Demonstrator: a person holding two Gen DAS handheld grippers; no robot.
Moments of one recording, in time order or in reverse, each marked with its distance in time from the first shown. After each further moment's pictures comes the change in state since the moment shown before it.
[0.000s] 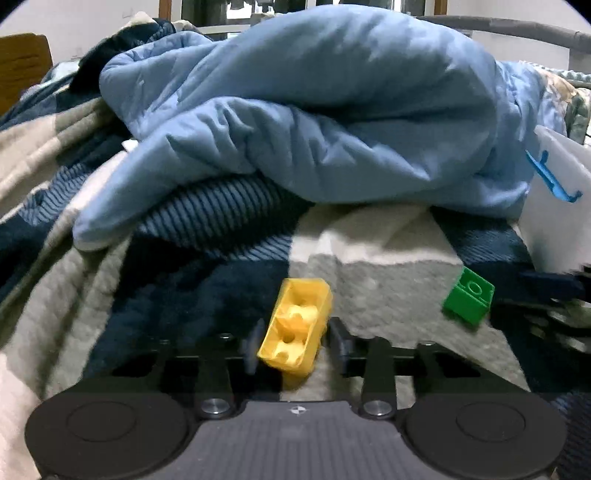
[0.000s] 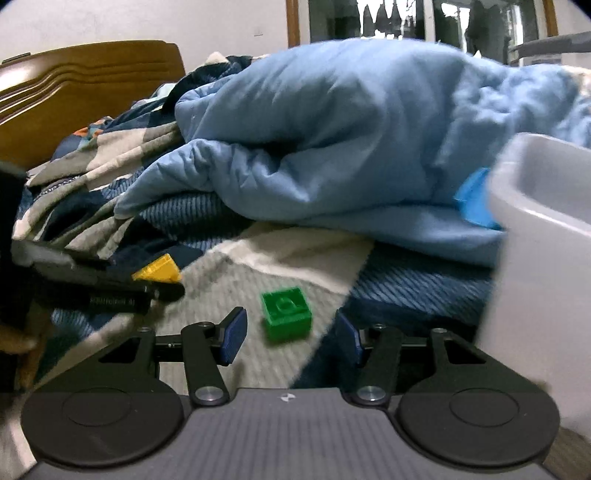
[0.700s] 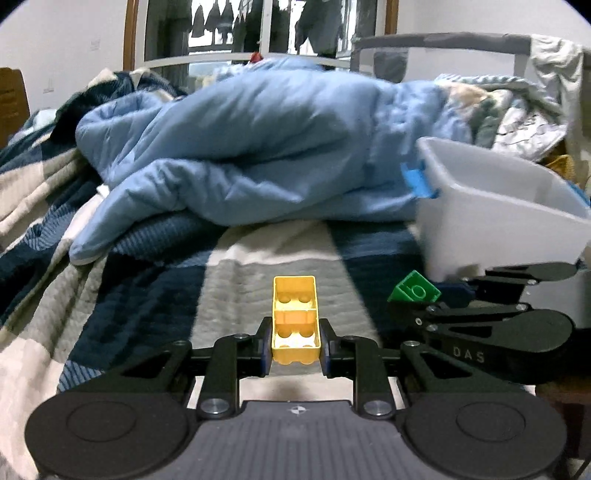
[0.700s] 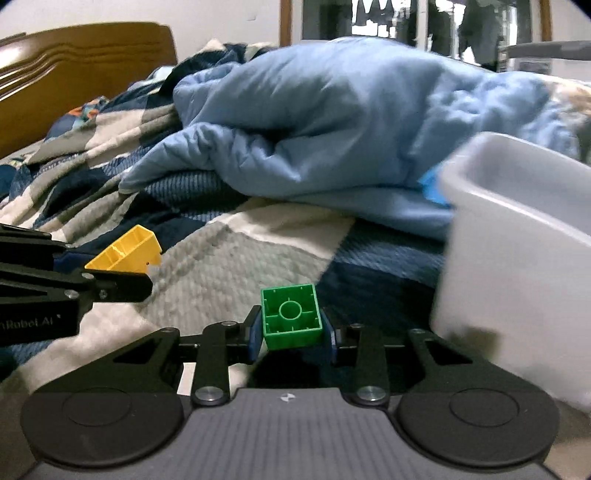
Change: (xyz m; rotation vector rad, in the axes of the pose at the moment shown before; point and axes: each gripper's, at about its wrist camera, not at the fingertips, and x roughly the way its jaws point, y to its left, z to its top) left arm -0.110 -0.074 -0.022 0.076 -0.078 -0.093; right arm -0.064 0.007 -0.018 -0.009 0.054 -0.100
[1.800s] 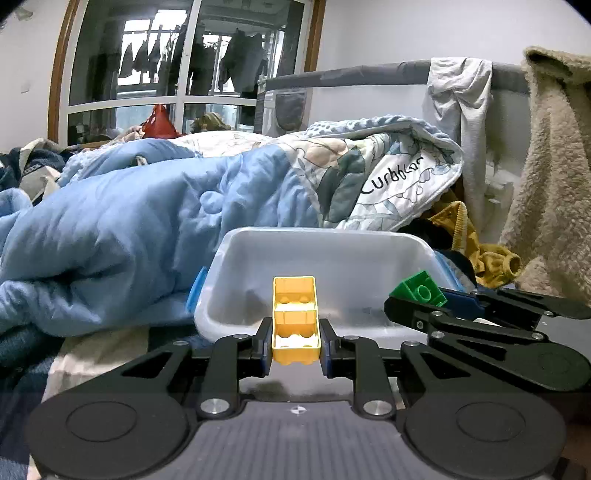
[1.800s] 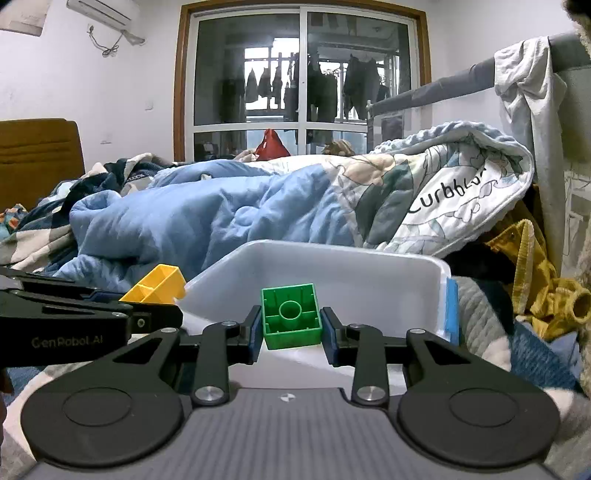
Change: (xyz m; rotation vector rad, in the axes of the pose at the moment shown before) left arm 0.003 -0.176 0.095 0.062 -0.117 -0.206; right arm -0.136 -0.134 0.016 0.146 -0.259 -0.263
